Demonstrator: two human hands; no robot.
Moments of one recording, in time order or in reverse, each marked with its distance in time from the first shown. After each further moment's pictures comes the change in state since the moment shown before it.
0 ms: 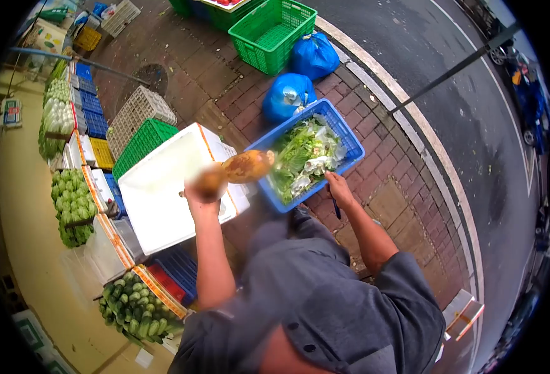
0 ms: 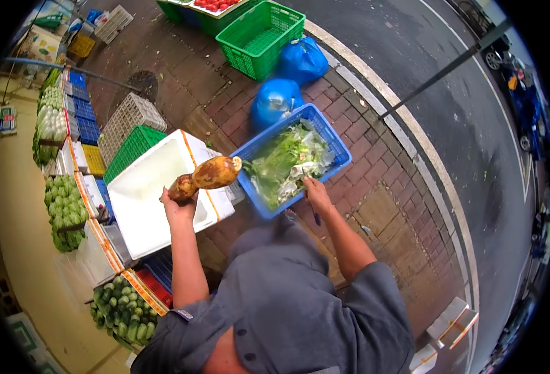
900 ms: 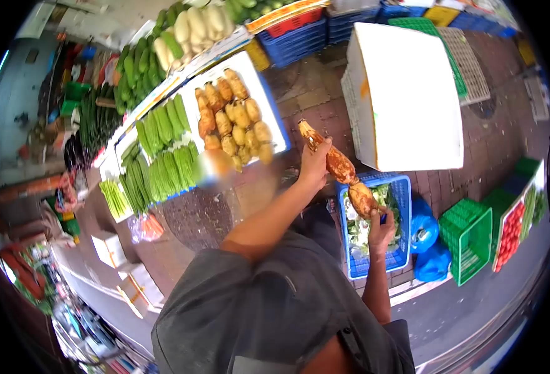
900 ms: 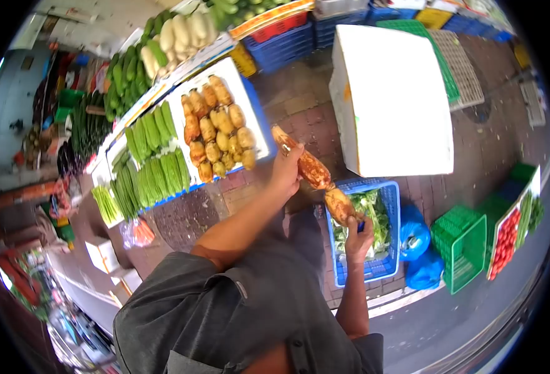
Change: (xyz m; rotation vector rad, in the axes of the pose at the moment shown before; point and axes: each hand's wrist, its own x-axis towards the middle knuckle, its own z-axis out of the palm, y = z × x) left_hand -0.190 -0.119 -0.200 -0.670 0.834 0.787; right_hand -0.070 -0.034 0.197 -1.059 -1.106 -0.760
